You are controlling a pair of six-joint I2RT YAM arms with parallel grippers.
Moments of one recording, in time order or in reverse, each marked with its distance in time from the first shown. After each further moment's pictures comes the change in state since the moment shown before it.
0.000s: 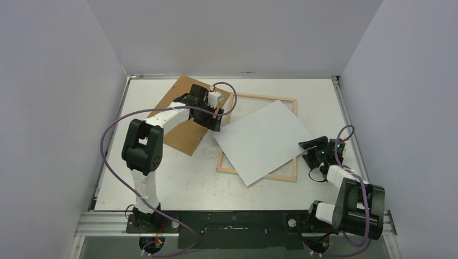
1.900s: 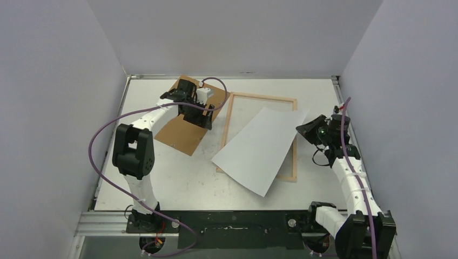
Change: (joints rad) left arm 0.083 -0.093 0.013 -0.158 0.050 0.029; right arm 0.177 -0.208 0.386 -0.418 -0.034 -0.214
